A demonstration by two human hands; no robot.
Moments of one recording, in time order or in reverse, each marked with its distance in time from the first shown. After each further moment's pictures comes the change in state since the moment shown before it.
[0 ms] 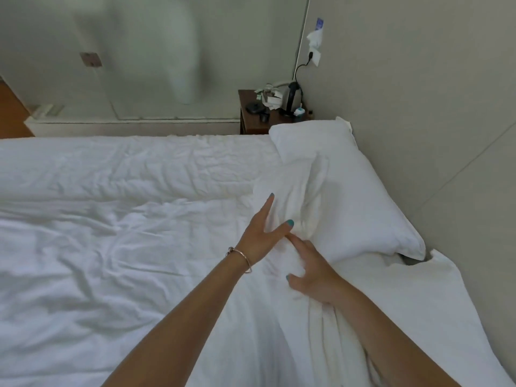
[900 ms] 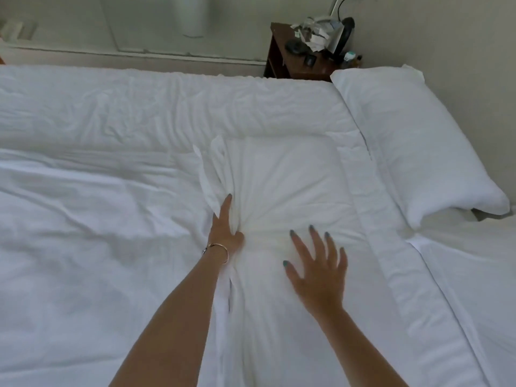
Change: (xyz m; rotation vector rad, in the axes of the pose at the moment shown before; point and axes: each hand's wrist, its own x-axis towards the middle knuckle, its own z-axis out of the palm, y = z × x) left_hand -0.079 -0.278 -0.346 0.171 0.157 -0.365; right_hand 0.088 -0.141 0.372 -0.596 0.405 0.218
